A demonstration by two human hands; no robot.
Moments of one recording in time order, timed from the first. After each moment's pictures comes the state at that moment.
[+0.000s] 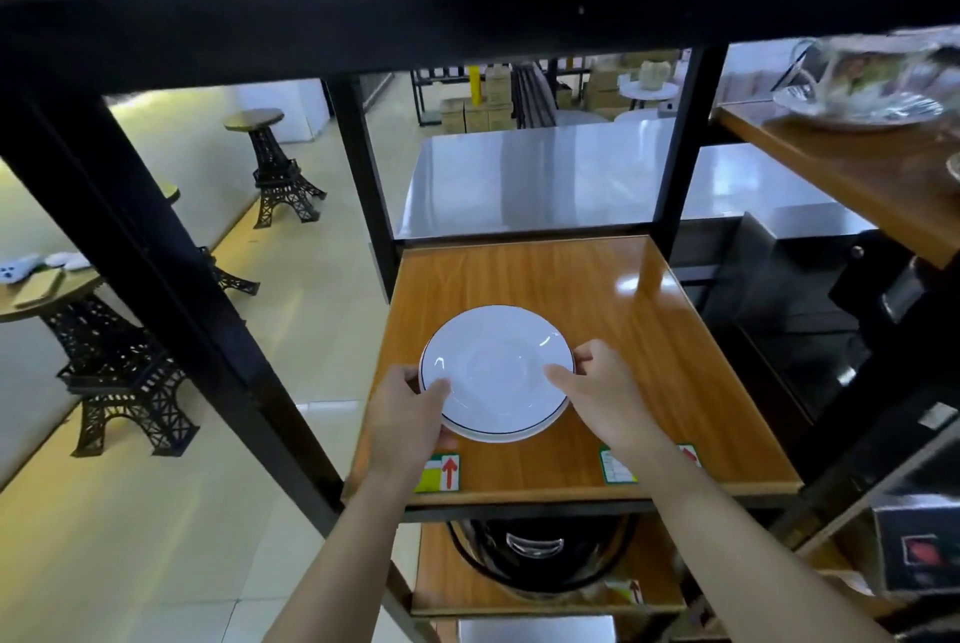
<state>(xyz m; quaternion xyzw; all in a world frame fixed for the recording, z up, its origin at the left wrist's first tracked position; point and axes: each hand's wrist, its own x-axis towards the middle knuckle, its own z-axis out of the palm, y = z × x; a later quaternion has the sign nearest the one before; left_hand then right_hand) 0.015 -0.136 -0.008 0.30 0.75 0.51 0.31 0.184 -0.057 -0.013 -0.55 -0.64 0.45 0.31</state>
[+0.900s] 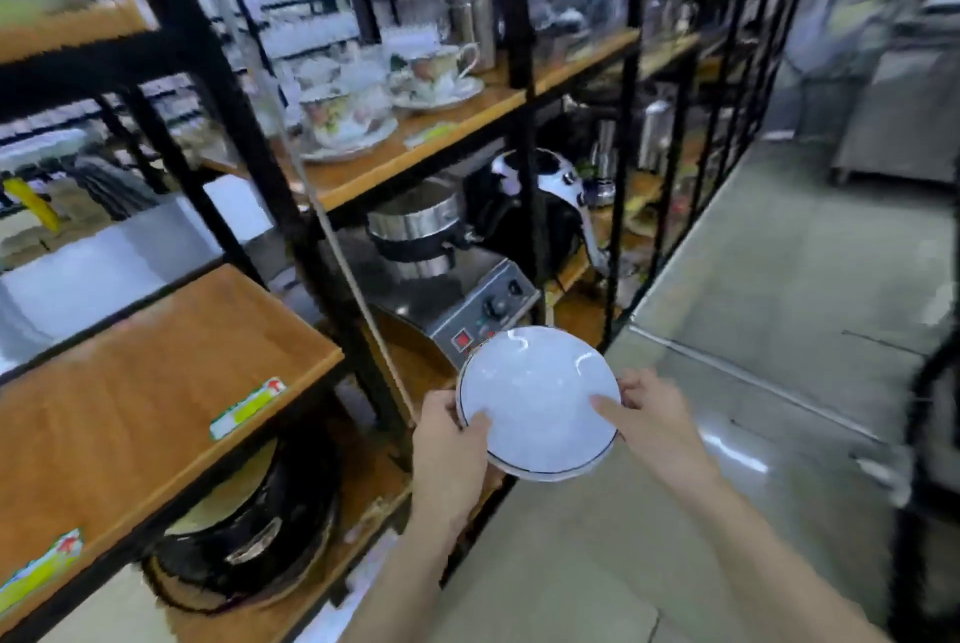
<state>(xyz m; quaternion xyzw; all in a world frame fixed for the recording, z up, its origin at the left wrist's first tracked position) 0.355 -0.317 -0.004 0.64 0.52 0.32 0.46 0.525 -0.396 -0.024 -0.70 -0.27 0.33 0.57</state>
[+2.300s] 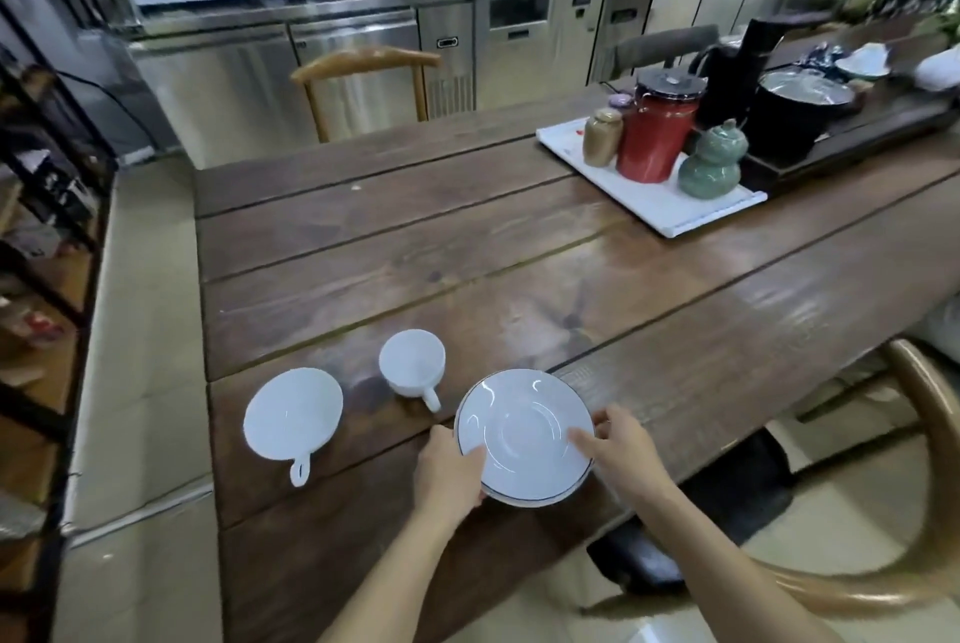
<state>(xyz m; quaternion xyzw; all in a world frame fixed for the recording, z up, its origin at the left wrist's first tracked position) 1.029 -0.686 -0.109 0.82 0.18 -0.18 0.51 1.018 -0.876 -0.123 -0.83 0.23 0.07 0.50</state>
